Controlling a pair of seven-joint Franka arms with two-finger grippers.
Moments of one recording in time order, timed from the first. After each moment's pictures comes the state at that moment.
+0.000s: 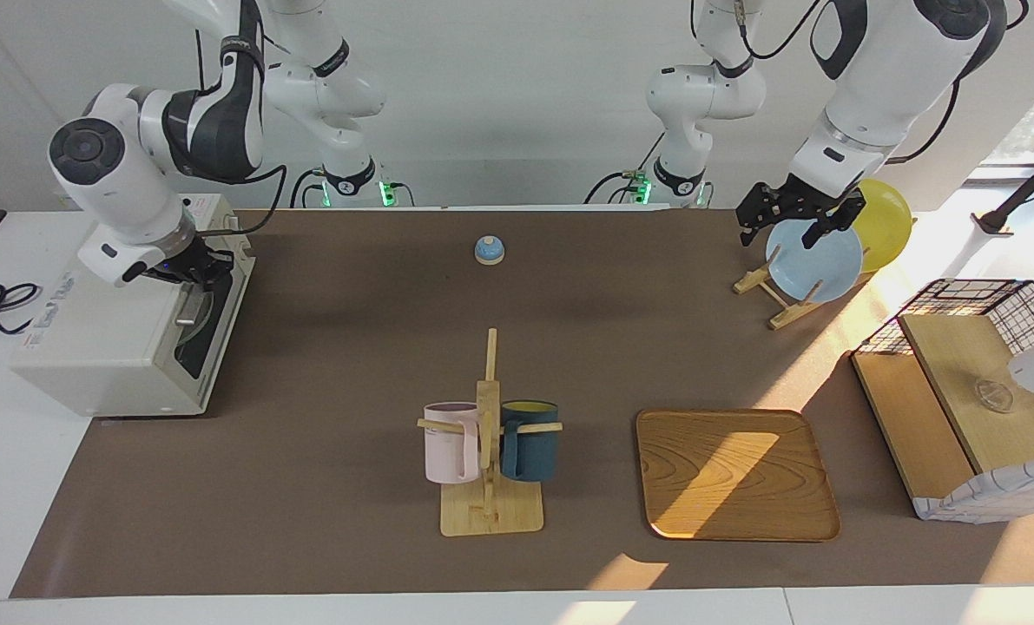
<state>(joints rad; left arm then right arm) -0.12 -0.02 -0.05 -1.64 -0.05 1.57 -0.06 -0.10 0.04 -0.04 -1.85 -0.18 1.67 -0.24</state>
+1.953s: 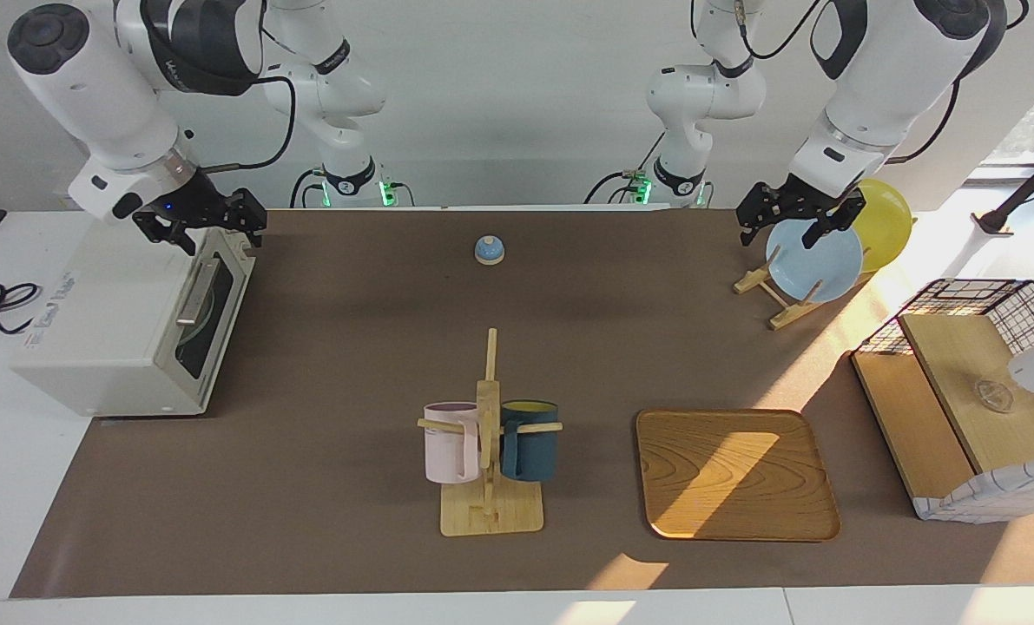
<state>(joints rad) -0.12 -0.02 -0.05 -1.64 -0.05 1.57 -0.06 0.02 0.00 -0.07 -1.66 -0.02 1.51 -0.20</state>
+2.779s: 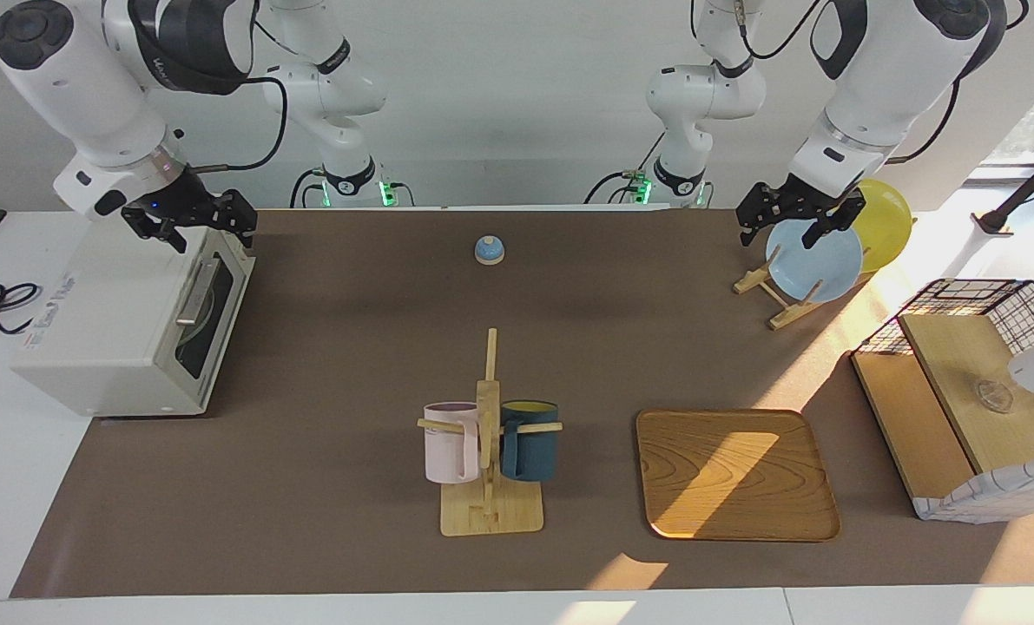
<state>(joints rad) -0.12 -0.02 -0.05 -1.64 -0.05 1.57 -0.06 0.03 0.00 -0.12 -1.66 -0.02 1.51 -0.15</state>
